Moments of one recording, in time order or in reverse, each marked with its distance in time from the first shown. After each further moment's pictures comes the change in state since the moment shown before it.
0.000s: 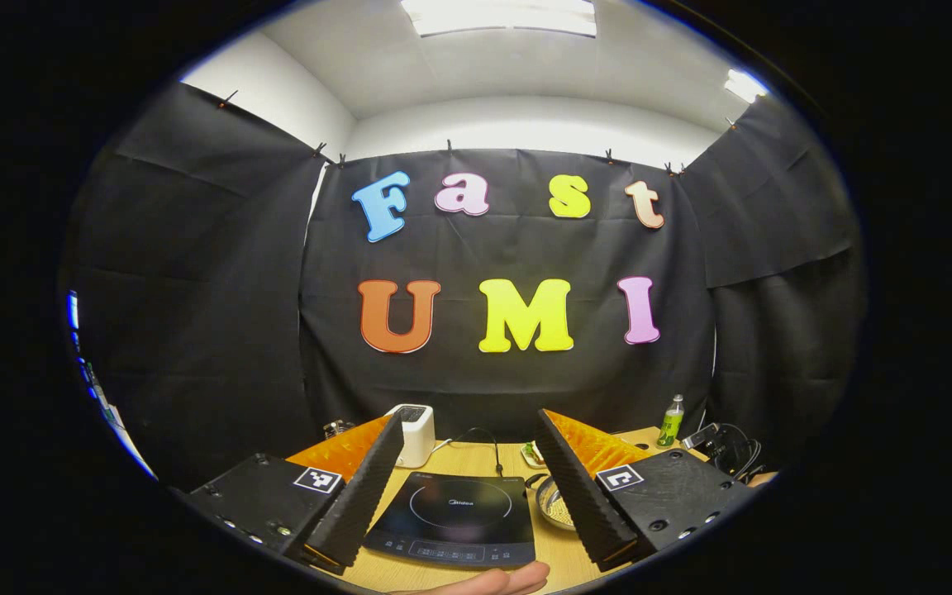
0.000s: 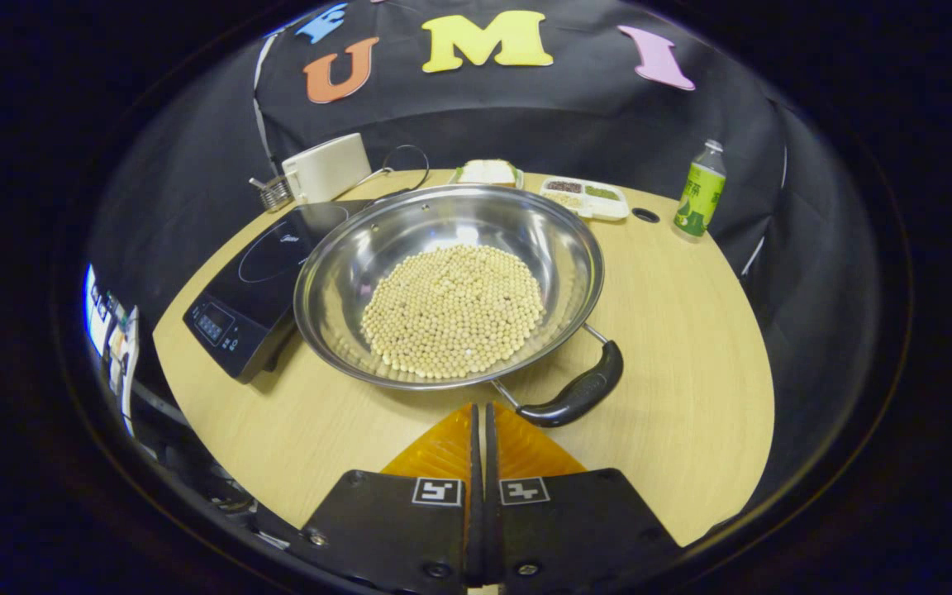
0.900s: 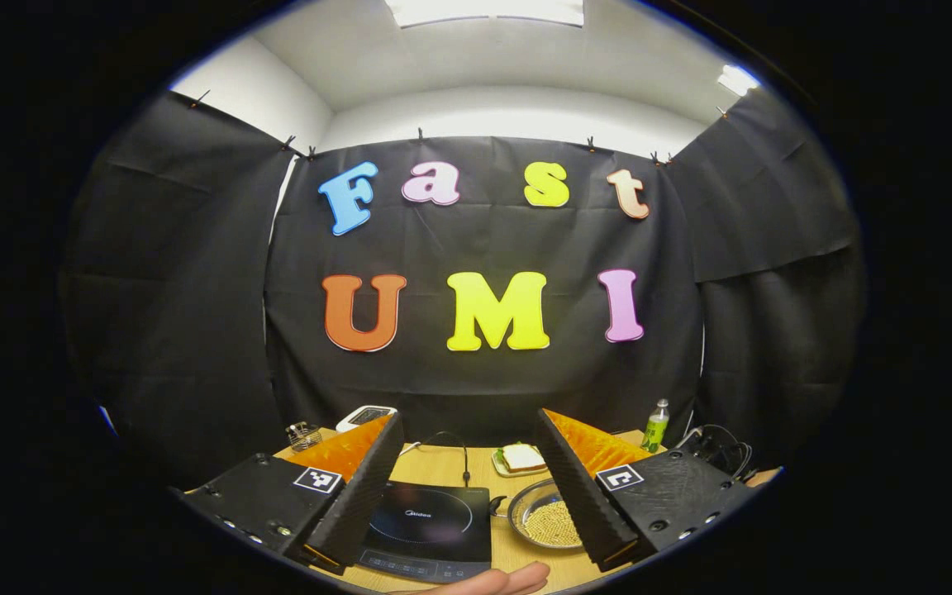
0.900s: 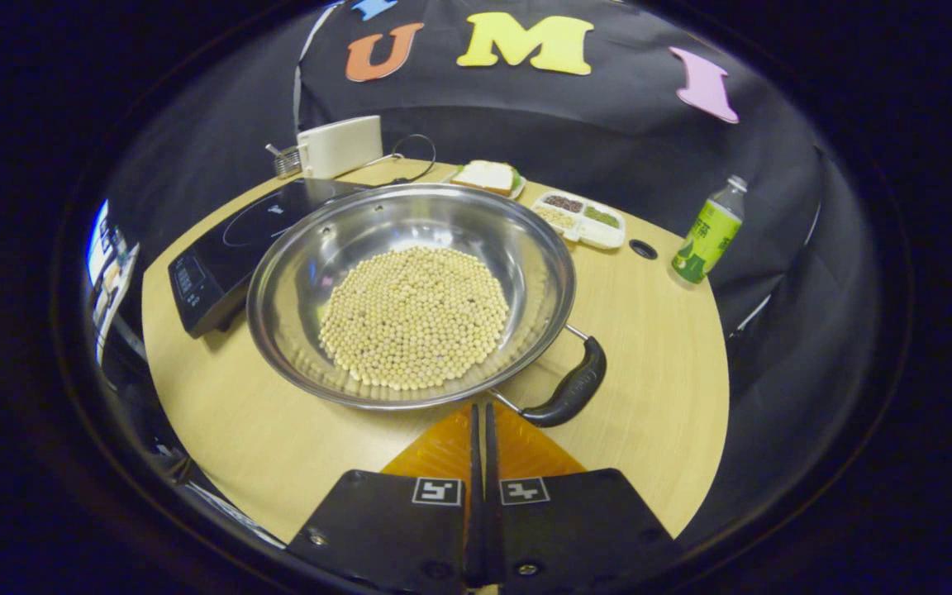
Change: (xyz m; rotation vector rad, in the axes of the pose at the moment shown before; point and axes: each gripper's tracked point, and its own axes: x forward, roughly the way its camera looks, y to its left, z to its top) left arm 0.058 -0.073 -0.001 0.016 0.035 -0.064; right arm 0.015 -0.072 0.022 -0.230 0.006 -0.010
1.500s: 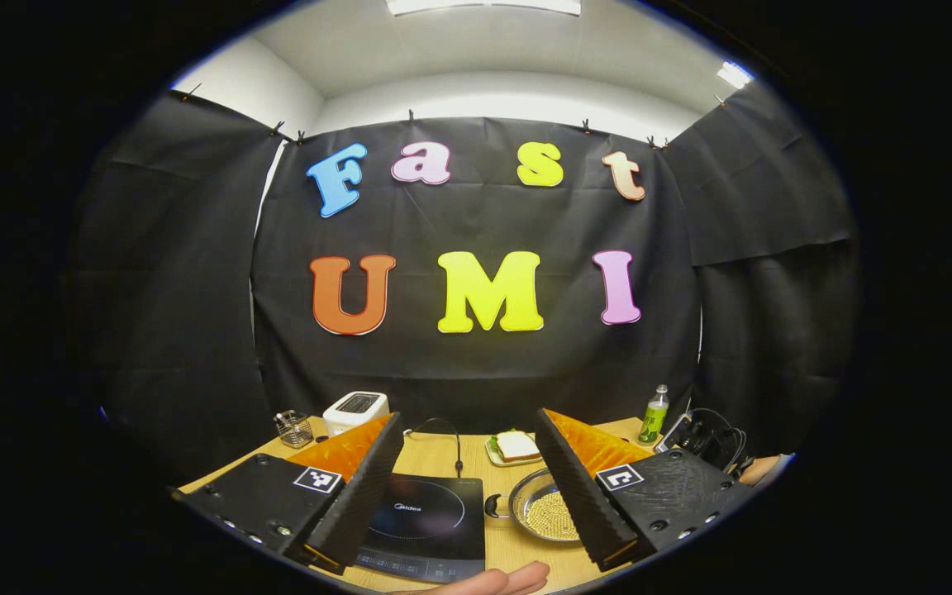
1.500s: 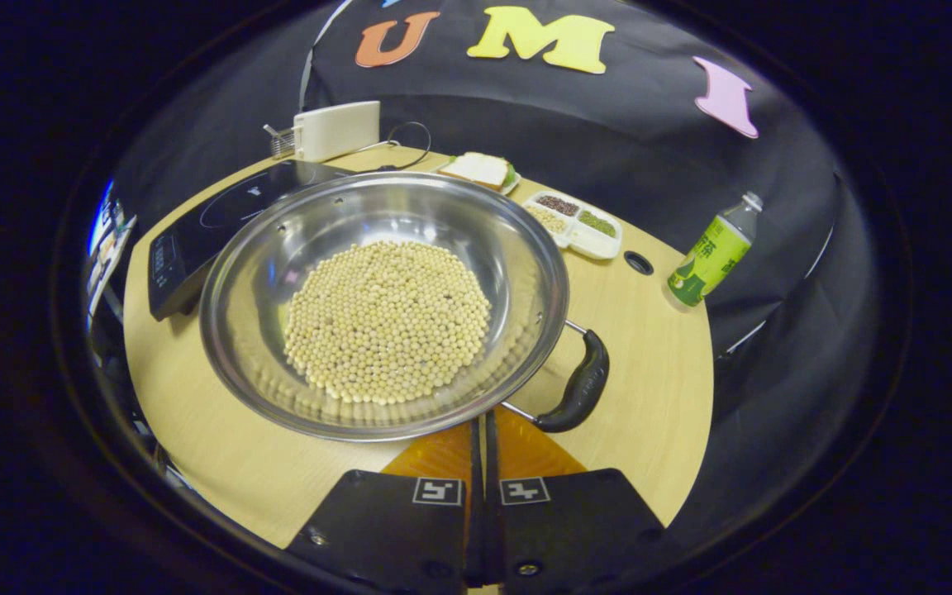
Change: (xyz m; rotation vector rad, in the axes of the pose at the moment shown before) left arm 0.025 -0.007 -0.031 -0.024 0.066 -0.020; right arm 0.026 -0.040 0.012 -0.051 0.023 -0.052
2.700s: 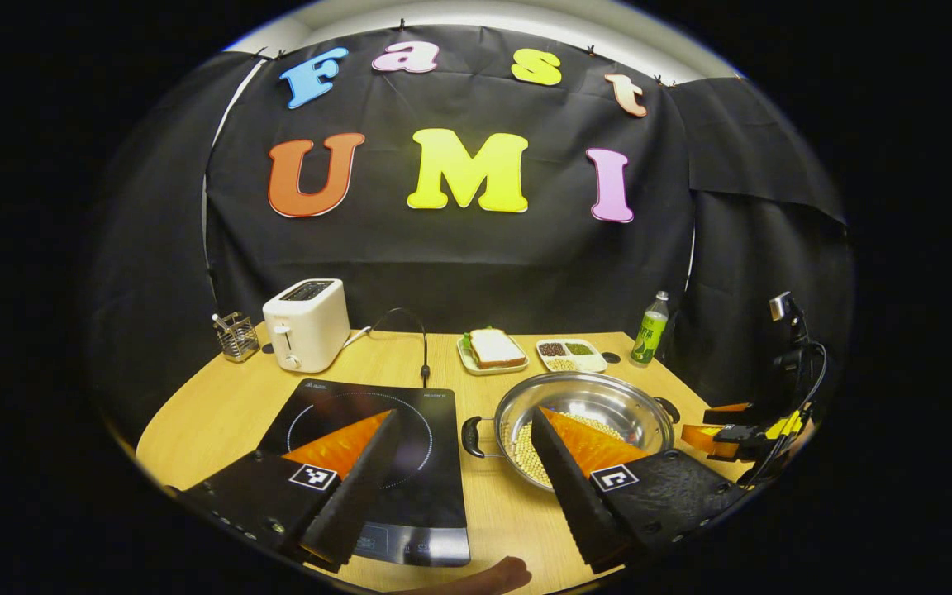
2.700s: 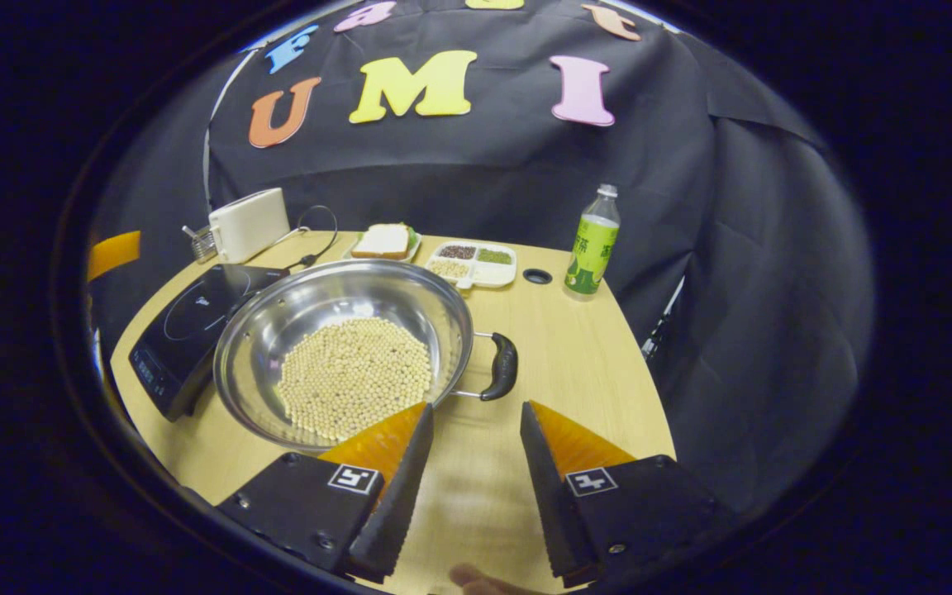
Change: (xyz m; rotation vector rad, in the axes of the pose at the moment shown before) left arm 0.058 -0.020 -0.167 -0.041 0.371 -0.103; right arm -0.066 -0.020 0.011 0.353 -0.219 -0.209
